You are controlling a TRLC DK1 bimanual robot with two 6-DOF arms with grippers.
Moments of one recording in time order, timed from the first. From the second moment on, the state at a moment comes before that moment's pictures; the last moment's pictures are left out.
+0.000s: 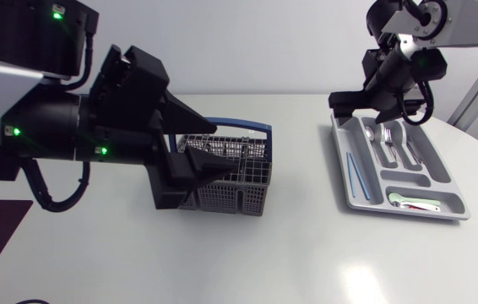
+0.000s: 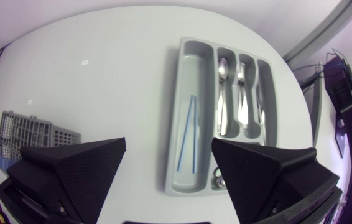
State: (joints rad) left arm -0.63 1.19 1.02 -0.40 0.43 0.34; right arm 0.17 1.75 1.54 -0.89 0.18 0.16
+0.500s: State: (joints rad) left arm -0.34 1.10 0.92 -0.39 0.43 0.39; right arm 0.31 1.44 1.14 -0.56 -0.01 -0.03
